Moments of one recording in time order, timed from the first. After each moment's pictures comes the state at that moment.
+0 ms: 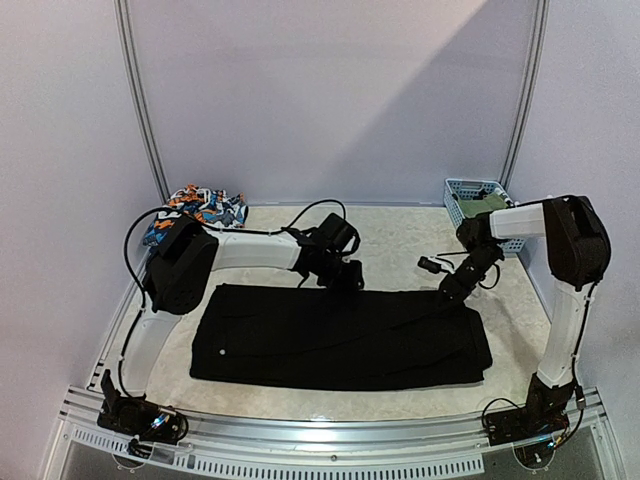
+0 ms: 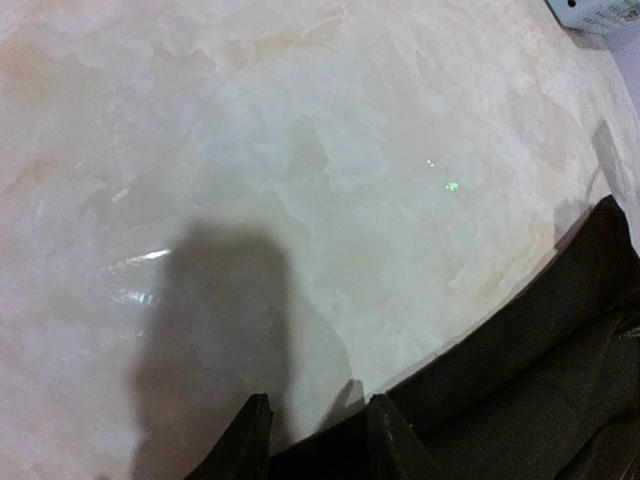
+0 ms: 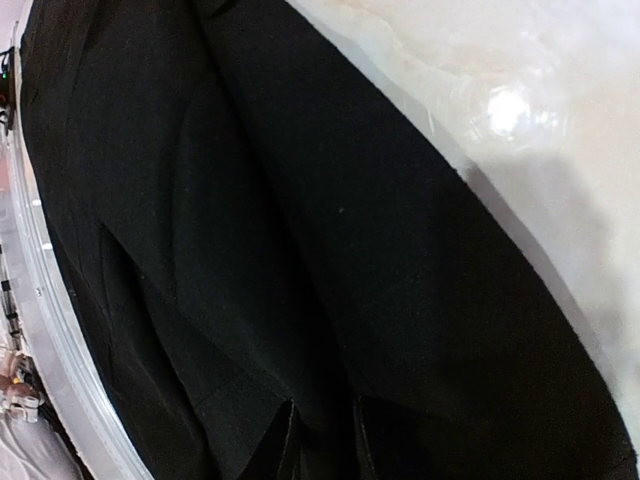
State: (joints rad) left arm -0.84 2.39 1.82 -0.34 0.09 -0.53; right arm 0.19 2.02 1.31 -0.98 -0.58 -0.60
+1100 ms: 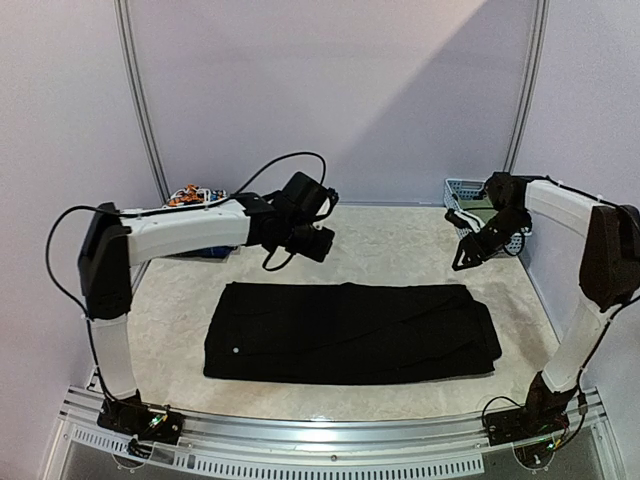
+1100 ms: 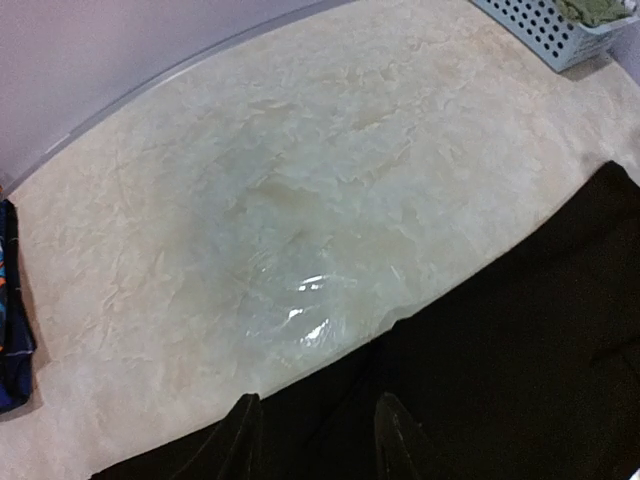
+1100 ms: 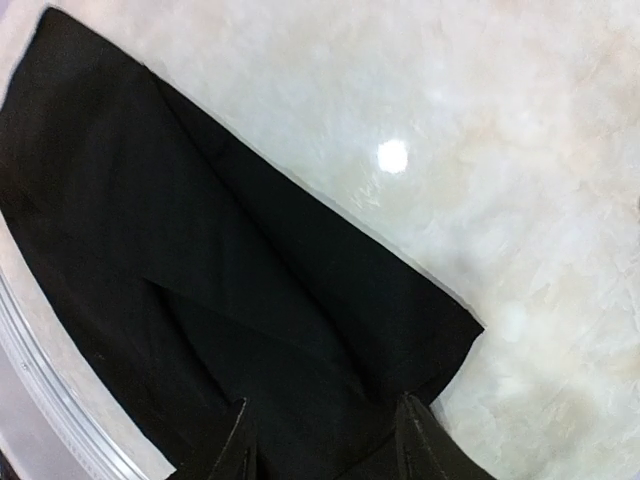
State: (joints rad) left arm -0.85 2.01 1.65 -0.47 -0.27 -0.22; right arm 0.11 1.79 1.43 -1.03 -0.40 -0.42
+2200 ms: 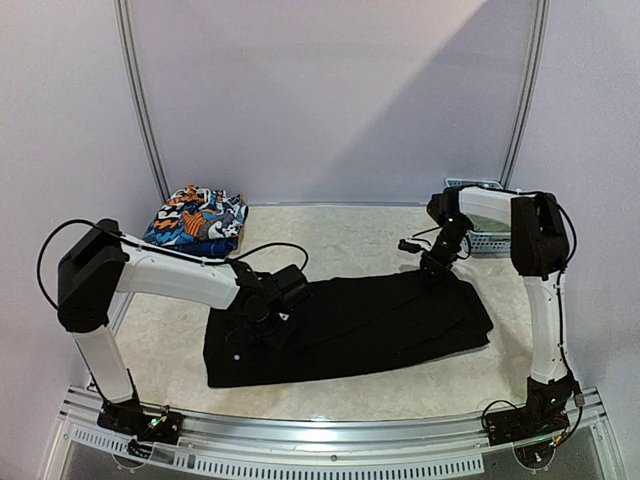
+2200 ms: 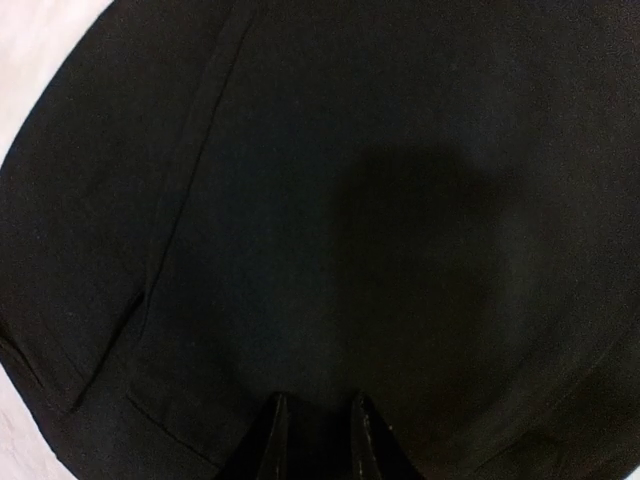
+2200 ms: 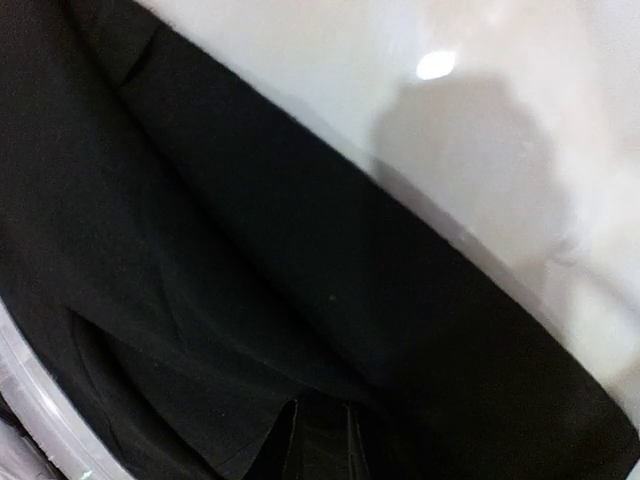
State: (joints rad) left arm -0.98 1.84 1.10 -0.61 -0.28 -0.39; right arm 0.27 2.31 1.83 -1.20 -0.34 -0.52
